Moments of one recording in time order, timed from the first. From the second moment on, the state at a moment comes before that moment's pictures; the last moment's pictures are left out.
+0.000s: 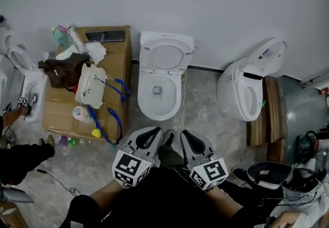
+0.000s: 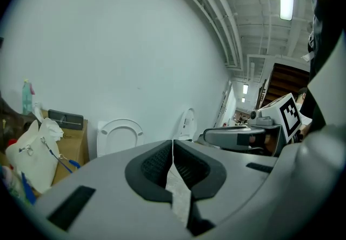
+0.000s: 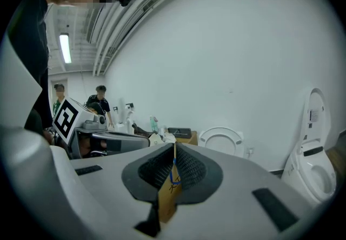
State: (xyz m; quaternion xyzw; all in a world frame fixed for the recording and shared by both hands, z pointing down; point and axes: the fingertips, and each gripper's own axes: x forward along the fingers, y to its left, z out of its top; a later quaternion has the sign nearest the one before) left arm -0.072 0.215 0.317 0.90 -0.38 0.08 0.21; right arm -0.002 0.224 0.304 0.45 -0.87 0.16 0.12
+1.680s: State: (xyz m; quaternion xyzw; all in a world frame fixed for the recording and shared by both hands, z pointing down) left arm 0.002 0.002 0.306 0.84 -0.50 0.13 0.16; right arm 0.084 -0.004 0.315 0.36 -0.91 0.21 0.07
